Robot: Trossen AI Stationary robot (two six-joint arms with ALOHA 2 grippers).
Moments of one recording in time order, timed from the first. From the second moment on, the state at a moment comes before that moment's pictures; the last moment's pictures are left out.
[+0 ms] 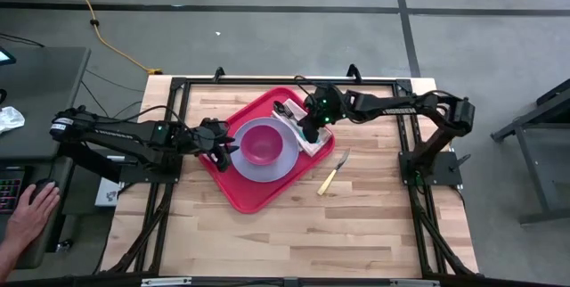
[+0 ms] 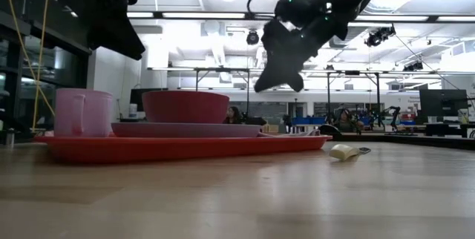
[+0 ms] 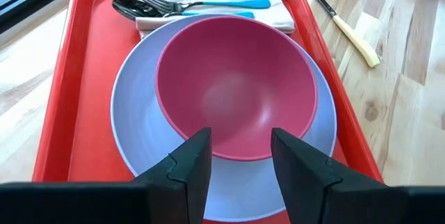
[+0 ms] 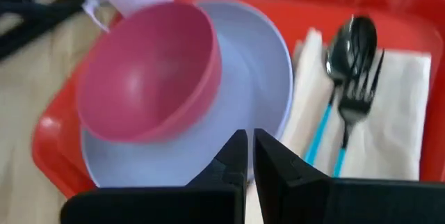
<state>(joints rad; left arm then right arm) -0.10 0.87 0.66 -0.53 -0.37 -0.53 -0.38 1.62 1.00 -0.06 -0.24 0.26</state>
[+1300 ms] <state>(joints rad) -0.10 0.85 0.49 0.04 -0.17 -0.35 -0.36 1.62 1.15 -0.32 -0.07 0.04</state>
